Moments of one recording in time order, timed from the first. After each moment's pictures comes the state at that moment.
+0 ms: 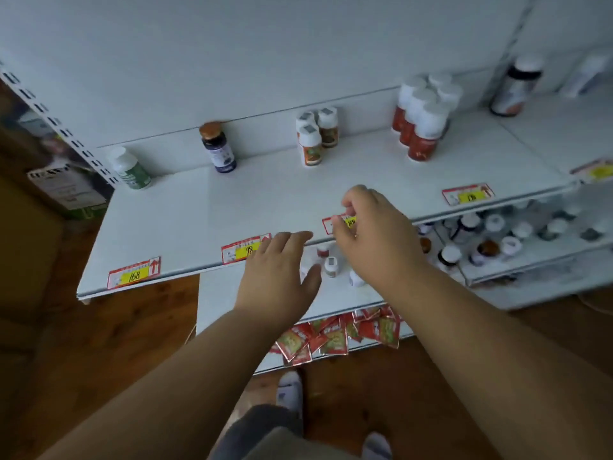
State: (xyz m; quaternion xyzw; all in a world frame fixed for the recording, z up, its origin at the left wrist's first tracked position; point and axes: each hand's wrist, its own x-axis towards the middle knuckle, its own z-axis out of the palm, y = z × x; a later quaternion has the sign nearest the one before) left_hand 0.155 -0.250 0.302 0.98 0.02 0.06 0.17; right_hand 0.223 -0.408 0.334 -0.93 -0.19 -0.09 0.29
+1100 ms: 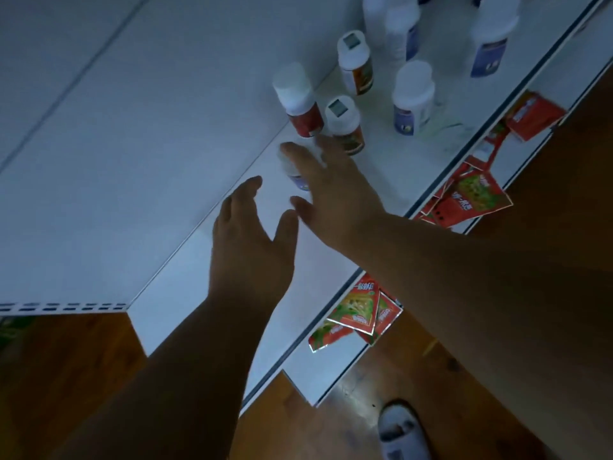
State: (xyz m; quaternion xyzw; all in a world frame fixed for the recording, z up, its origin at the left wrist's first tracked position) left_hand 0.282 -0.112 -0.092 0.98 -0.04 -0.02 0.22; right_hand 0.308 -0.238 -0.160 -0.93 0.00 -0.10 0.34
